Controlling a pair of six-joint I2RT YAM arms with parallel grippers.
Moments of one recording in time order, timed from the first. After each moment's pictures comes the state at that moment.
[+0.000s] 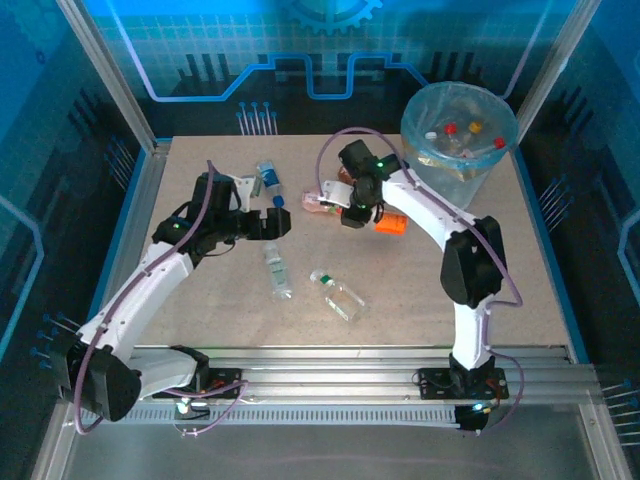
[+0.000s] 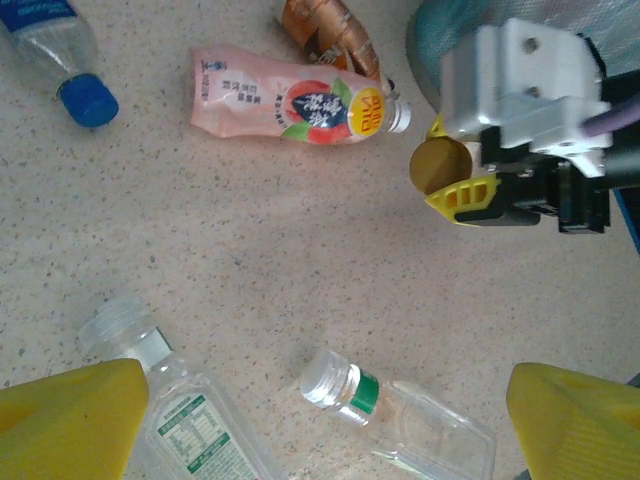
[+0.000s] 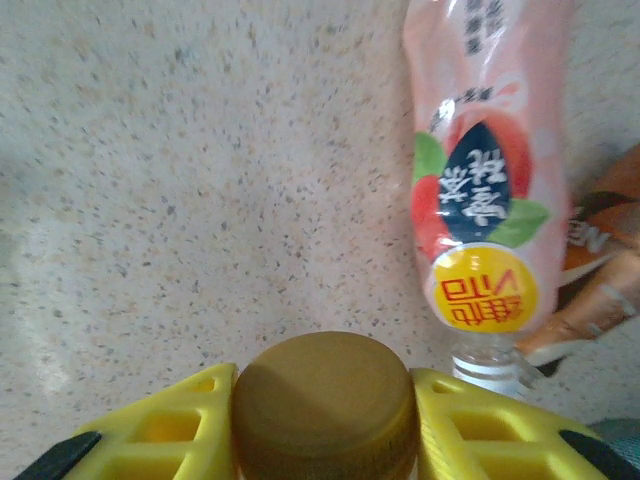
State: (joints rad) left arm -0.30 1.19 1.08 -0.61 0.33 -0.38; right arm 0.53 1.96 1.77 -1.00 -0.06 -0.78
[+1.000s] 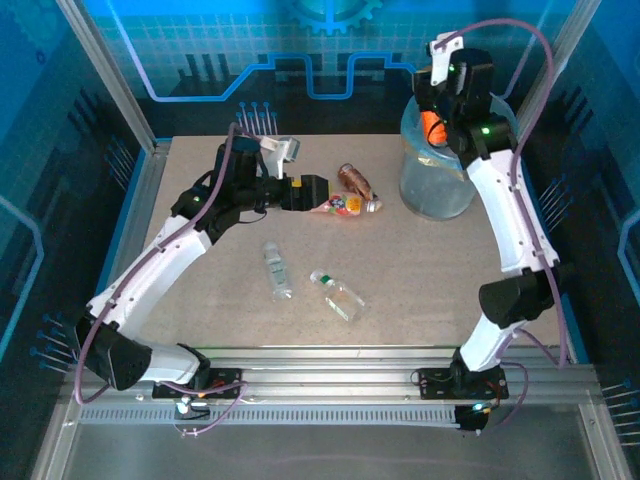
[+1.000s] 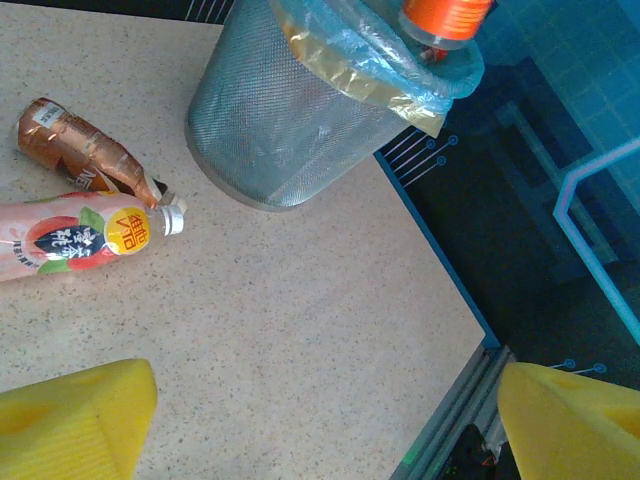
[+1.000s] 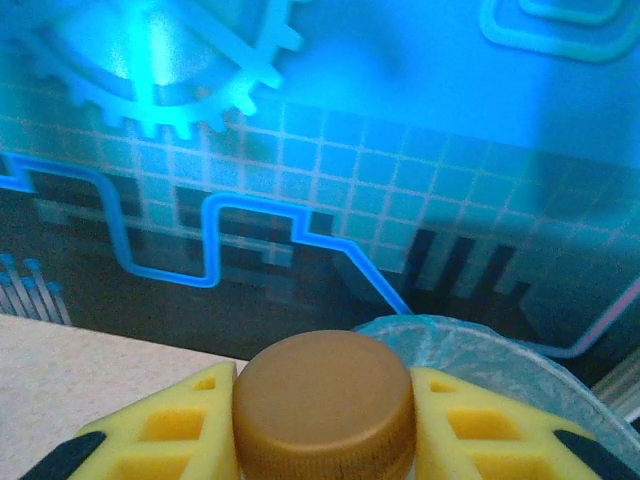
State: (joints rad) left arm -0.46 1.37 1.40 -0.50 0.47 -0.49; right arm 0.23 1.74 2.07 -0.57 0.21 -0.10
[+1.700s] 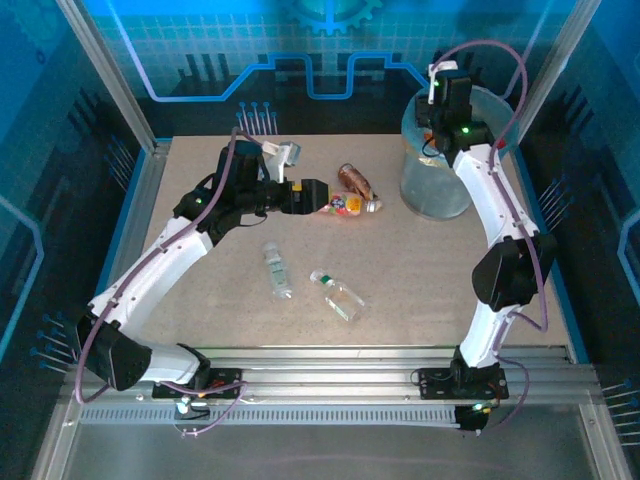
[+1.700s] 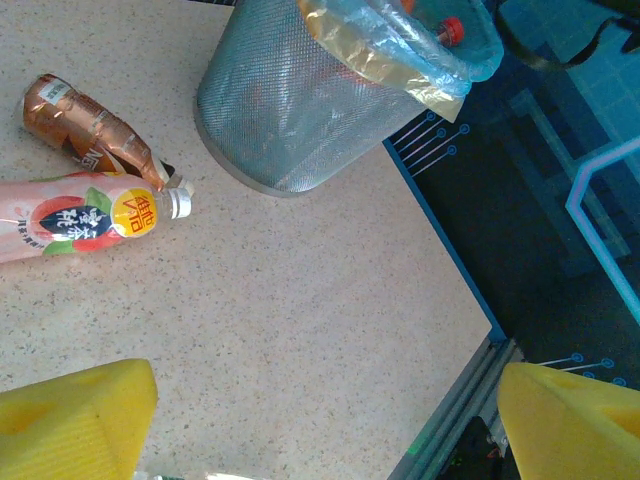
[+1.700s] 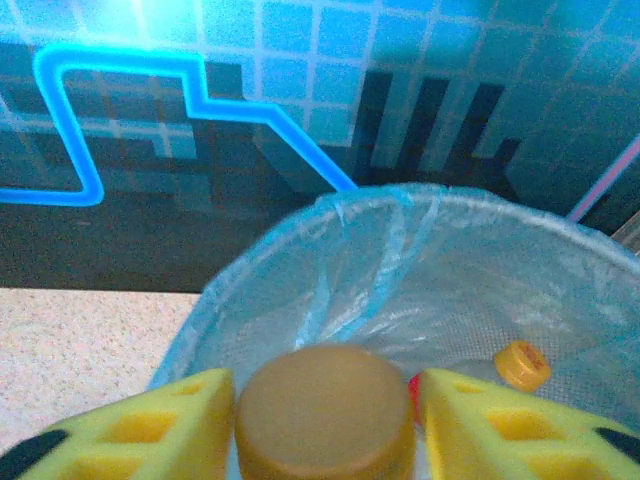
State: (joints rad) left arm -0.46 1.37 1.37 -0.50 0.46 -0.49; right arm 0.17 1.84 1.90 -0.49 0.29 -0.01
